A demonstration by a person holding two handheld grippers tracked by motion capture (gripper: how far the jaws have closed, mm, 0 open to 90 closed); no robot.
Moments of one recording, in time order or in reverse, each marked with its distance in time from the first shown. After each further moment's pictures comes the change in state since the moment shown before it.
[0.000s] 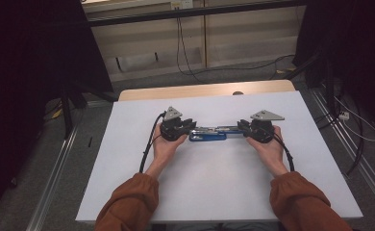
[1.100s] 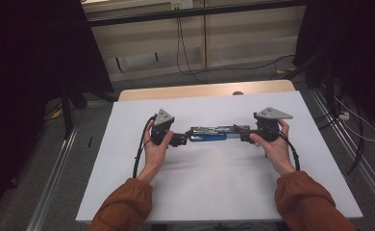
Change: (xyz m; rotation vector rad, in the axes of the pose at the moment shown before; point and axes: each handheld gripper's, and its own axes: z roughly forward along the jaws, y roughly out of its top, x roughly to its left) left arm -0.001 -0.004 -0.034 -0.027 0.053 0.034; right arm -0.008 0.009 -0.014 -0.071 0.050 -0.021
